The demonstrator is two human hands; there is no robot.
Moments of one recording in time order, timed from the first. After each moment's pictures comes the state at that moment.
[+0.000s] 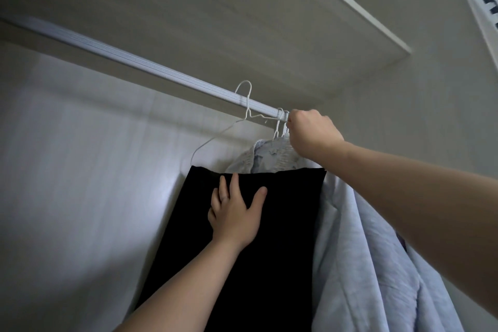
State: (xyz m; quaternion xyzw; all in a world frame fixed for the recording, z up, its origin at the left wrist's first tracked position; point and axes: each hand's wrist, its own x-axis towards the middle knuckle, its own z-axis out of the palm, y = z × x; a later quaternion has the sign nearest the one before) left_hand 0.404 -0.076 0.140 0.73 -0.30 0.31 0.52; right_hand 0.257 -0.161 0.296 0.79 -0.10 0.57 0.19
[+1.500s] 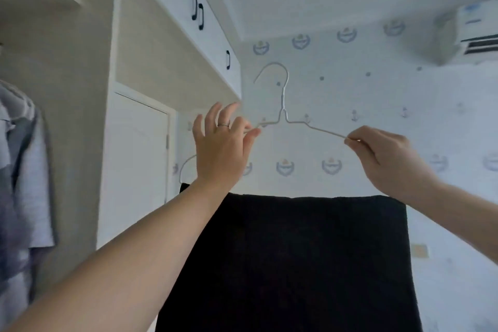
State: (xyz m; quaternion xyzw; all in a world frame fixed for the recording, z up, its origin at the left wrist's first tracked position) left_hand -0.204 -0.287 0.103 0.45 -0.60 0.44 0.49; right_hand -0.499 -0.277 0.084 0.72 -0.32 0.55 0.28
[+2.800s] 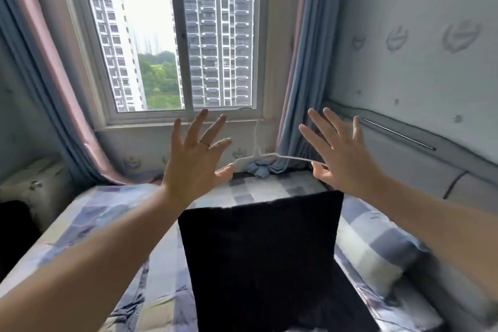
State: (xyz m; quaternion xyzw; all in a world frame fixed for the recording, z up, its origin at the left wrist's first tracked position) left_hand -0.874 -0.219 -0.165 -0.30 -0.81 0.06 0.51; right_hand -0.800 0.101 -0.158 0.10 -0.88 -0.24 0.40
